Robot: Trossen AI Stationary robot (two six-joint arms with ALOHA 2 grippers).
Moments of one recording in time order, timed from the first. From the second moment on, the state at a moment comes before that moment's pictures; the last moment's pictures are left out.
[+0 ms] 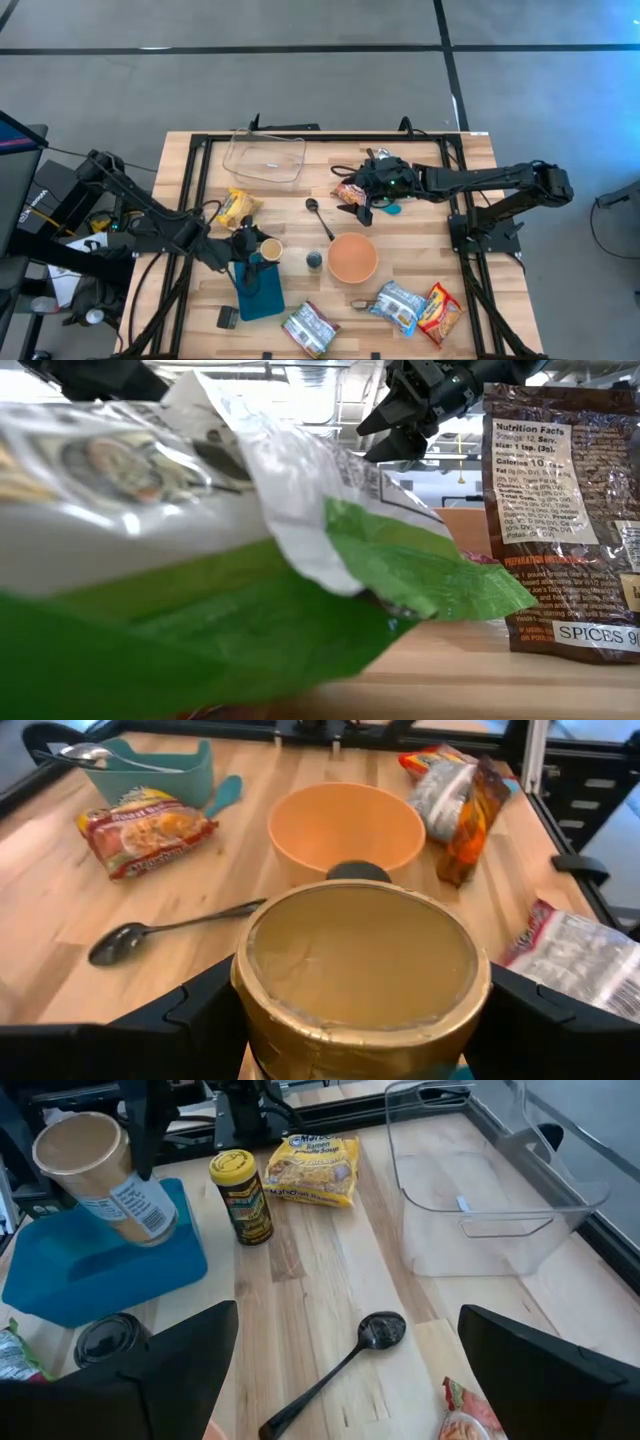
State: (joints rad) left arm -0.59 1.09 0.56 -0.02 -0.63 -0.38; right arm -0.12 1.34 0.90 -0.07 0.00 0.11
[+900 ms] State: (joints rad) left arm -0.81 1.03 0.41 0.10 -0.68 -0.50; right arm -0.12 1.34 0.90 -0.07 0.00 0.11
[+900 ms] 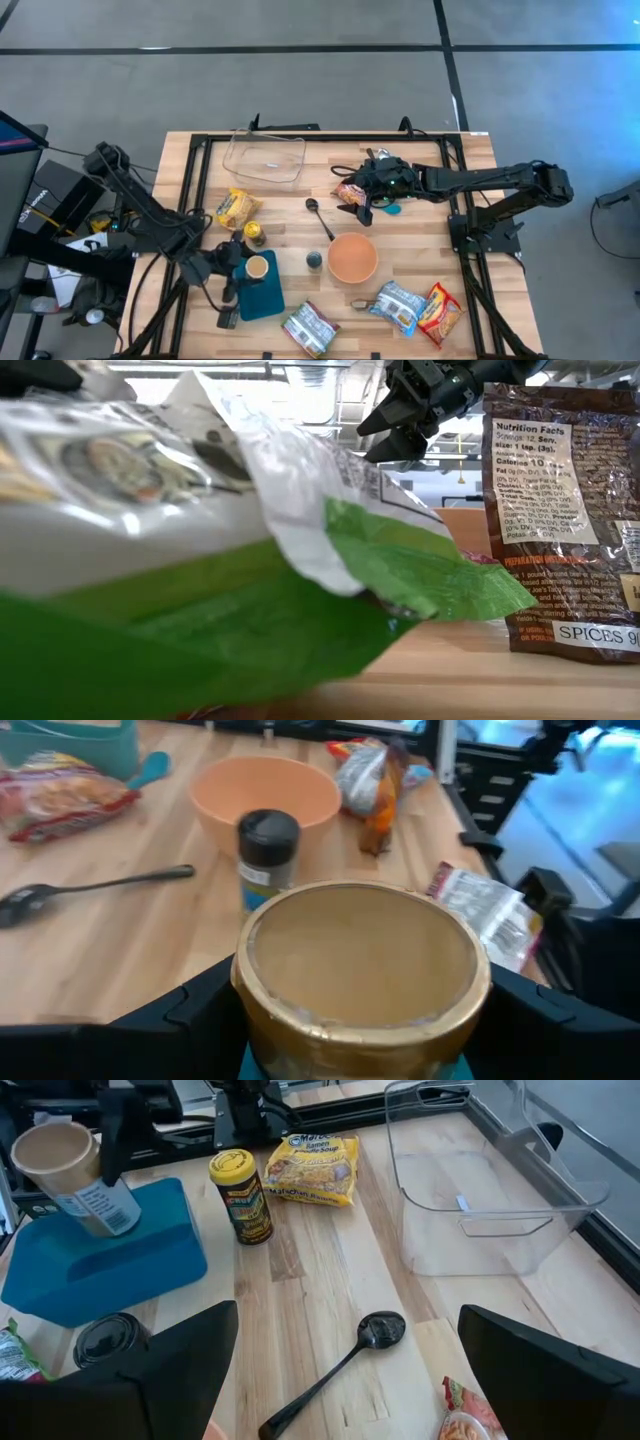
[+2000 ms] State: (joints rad) left arm -0.82 1.41 0.34 0.71 -0.59 -0.26; right arm -0.12 1.34 0.90 -0.07 0.00 0.12
